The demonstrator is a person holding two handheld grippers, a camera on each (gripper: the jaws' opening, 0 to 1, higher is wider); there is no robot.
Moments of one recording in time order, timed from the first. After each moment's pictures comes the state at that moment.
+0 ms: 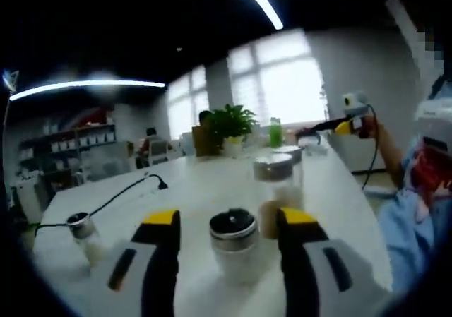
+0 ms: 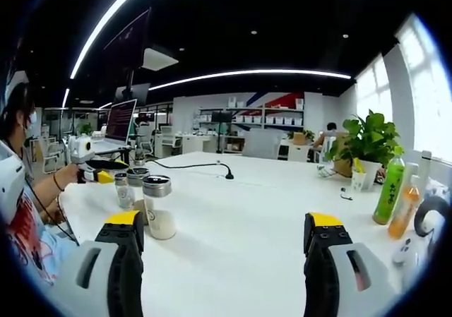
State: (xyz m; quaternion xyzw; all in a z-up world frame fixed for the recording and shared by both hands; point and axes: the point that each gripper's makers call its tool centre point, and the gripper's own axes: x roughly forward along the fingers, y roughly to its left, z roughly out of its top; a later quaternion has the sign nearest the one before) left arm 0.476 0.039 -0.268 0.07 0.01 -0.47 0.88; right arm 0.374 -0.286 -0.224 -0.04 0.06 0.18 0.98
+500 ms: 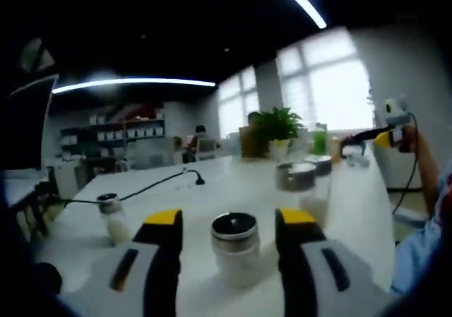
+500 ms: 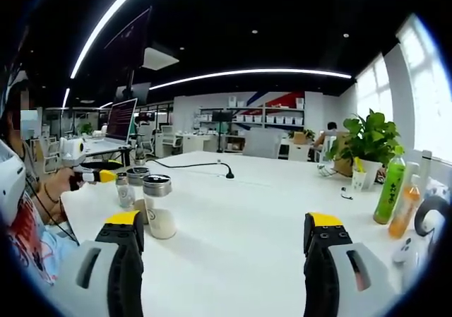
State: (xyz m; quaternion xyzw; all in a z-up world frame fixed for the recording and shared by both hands) left arm 0.477 0.048 -0.258 0.02 0.00 -0.32 0.95; right arm 0.373 -0.289 -0.224 -0.04 0.06 0.18 0.98
